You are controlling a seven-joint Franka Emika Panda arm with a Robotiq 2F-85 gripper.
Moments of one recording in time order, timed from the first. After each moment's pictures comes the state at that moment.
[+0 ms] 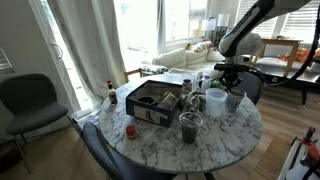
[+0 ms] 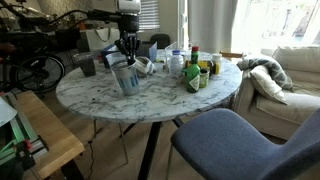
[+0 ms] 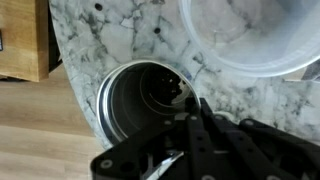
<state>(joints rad) -0.23 0.08 -0.24 -2.36 -0.03 2.34 0.93</state>
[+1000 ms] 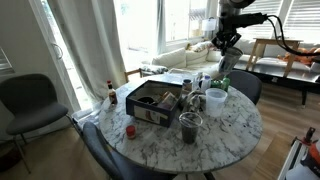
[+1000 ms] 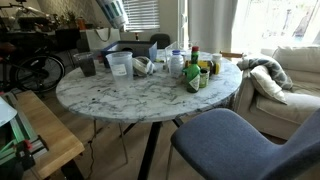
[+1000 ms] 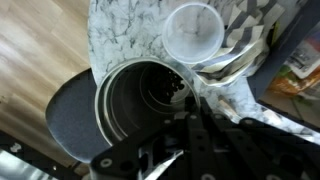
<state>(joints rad) -0.15 -0.46 0.03 -2.35 -0.30 2.03 0.64</state>
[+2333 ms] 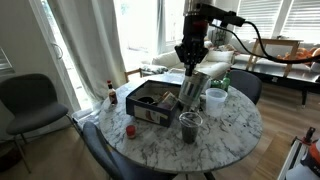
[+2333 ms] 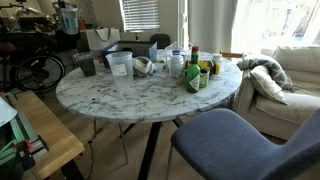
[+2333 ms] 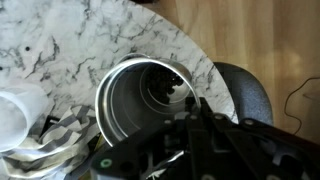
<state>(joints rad) 0.15 -0.42 0.16 -2.30 0.27 1.87 0.31</state>
